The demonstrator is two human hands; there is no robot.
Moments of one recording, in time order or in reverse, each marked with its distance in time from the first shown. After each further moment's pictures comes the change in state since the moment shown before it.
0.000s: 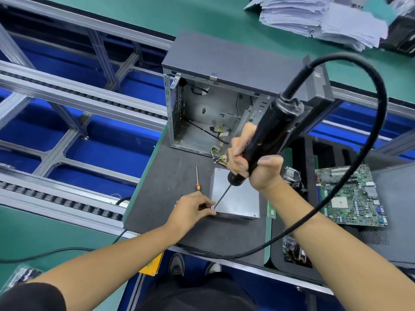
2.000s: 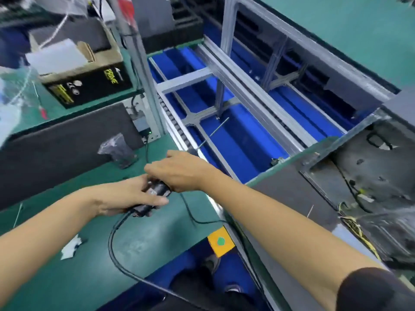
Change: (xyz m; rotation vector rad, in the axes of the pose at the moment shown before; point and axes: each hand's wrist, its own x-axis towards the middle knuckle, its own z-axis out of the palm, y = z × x) left_hand -0.319 -0.018 -0.255 -0.491 0.236 -0.812; right_hand 0.108 0.308 0.243 -1.382 -1.434 -0.942
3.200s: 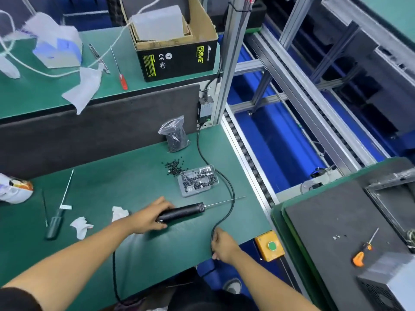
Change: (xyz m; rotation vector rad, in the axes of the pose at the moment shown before) left_hand 0.010 -0.295 -0.052 0.462 0.095 0.234; right_hand -0.026 -0.193 0.181 1.100 -0.673 1.520
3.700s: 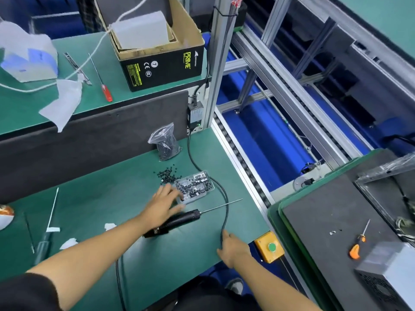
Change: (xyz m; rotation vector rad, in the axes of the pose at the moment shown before) left_hand 0.064 0.024 -0.019 0.201 0.303 -0.029; right_hand 0.012 0.008 -0.010 -0.536 0.092 0.112
